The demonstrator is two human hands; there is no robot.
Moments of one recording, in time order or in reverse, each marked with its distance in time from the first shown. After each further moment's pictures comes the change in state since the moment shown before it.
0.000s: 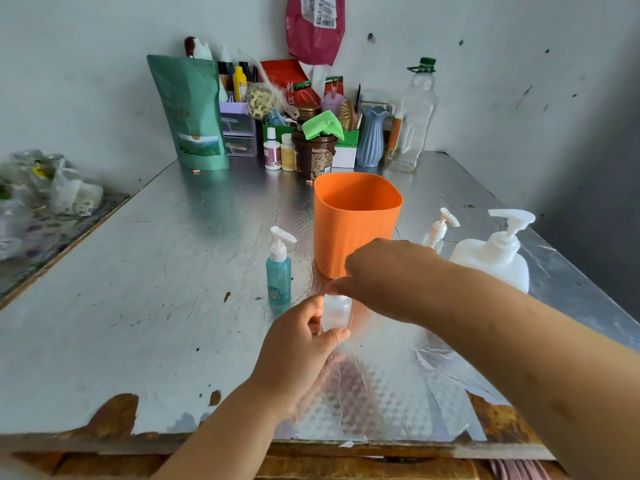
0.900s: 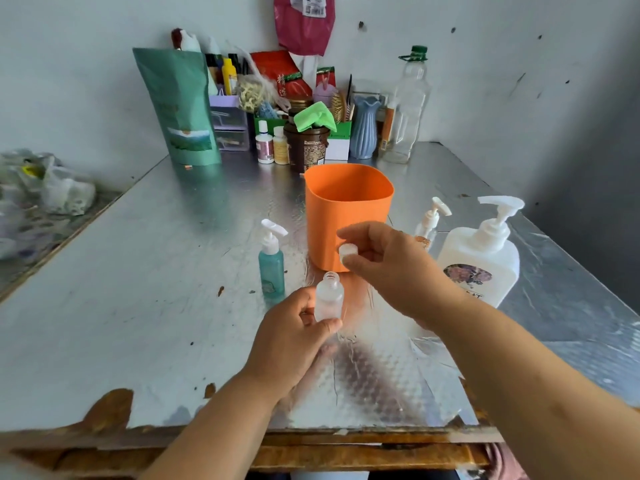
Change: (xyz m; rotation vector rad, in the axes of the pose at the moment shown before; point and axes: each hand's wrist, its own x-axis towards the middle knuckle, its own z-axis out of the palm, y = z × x) left_hand 0.001 0.005 -0.005 -0.022 -0.058 -0.007; right_hand 0.001 0.025 0.049 1.103 0.366 0.109
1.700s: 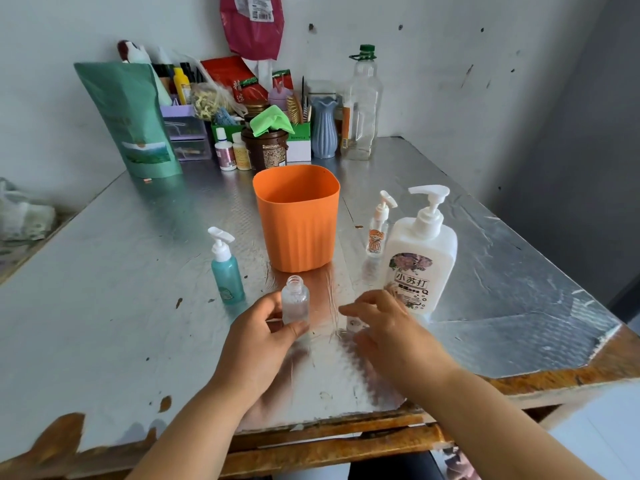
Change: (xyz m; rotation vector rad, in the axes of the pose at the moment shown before) left_hand -0.010 0.020 0.011 -0.026 0.023 -0.049; right_hand -0.073 0.082 -0.016 -0.623 -0.011 -0.042
